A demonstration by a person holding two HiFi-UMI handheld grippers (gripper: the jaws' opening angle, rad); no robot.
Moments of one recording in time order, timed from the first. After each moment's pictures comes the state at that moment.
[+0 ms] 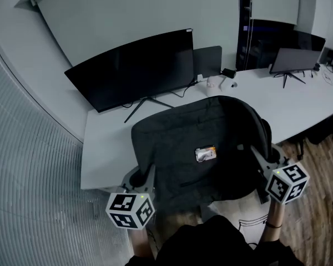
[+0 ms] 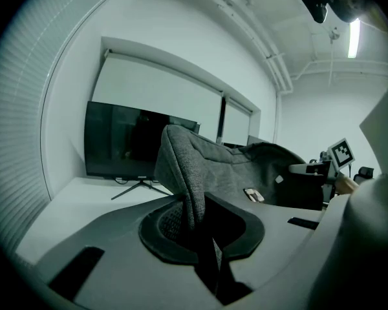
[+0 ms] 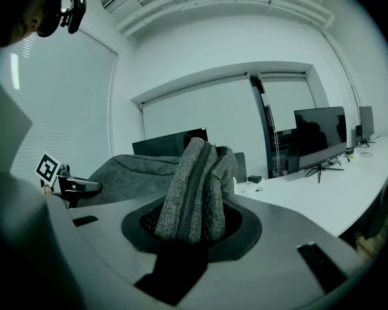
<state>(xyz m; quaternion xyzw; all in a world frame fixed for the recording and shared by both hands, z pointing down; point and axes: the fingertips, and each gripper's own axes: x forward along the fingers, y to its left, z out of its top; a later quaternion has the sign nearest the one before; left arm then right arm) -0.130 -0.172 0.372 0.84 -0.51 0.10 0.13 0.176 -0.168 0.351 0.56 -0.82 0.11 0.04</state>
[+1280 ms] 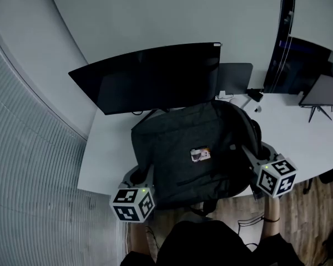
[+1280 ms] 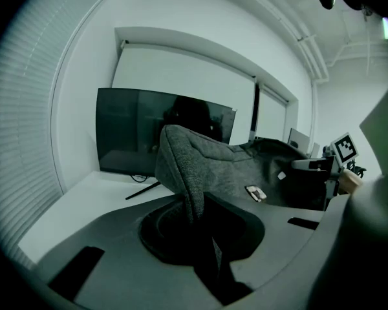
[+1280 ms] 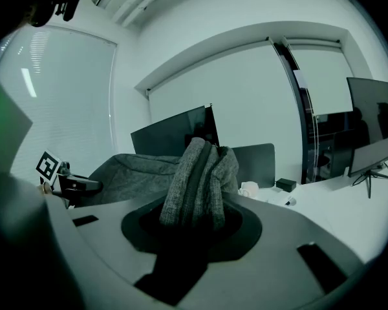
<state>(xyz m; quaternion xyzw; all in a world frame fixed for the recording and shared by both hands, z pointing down) -0.137 -0.309 0.401 0.76 -0.62 0.12 0.17 0.158 -0.379 0.377 0.45 -0.88 0.12 0.09</state>
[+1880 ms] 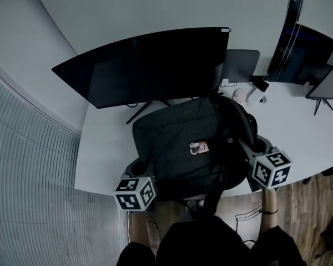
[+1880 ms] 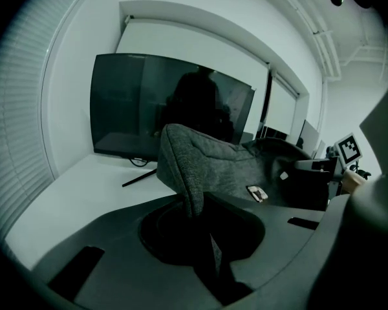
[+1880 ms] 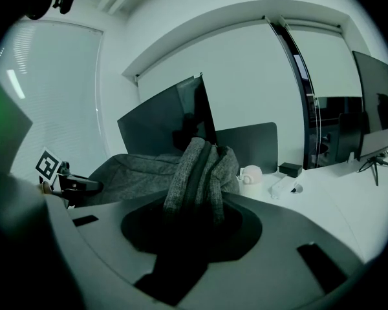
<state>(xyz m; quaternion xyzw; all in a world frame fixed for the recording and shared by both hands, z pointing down) -0.160 -0.367 0.462 0.75 -0.61 0.14 0.22 0.136 -0.435 0.435 0.46 -0.86 0.16 0.12</state>
